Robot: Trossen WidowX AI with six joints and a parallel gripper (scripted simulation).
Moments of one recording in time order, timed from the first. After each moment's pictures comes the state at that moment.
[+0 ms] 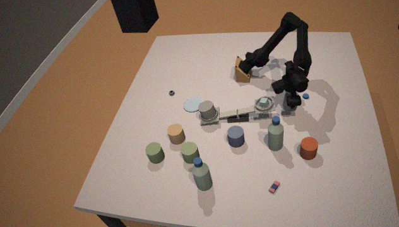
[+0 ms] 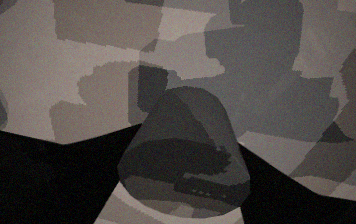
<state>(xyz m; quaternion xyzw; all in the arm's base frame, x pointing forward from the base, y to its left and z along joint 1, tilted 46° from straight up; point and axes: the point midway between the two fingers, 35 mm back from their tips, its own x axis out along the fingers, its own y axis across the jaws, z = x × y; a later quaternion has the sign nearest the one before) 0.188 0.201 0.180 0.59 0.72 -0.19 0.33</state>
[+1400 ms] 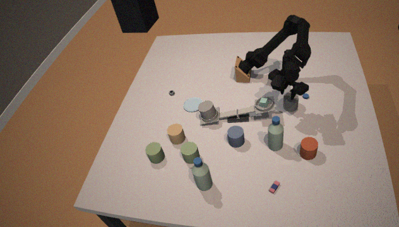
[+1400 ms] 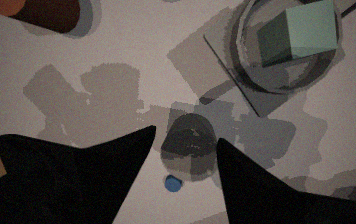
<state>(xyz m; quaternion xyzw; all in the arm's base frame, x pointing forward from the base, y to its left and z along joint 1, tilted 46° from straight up) 0.231 0.140 0.217 0.44 0.70 0.07 0.55</state>
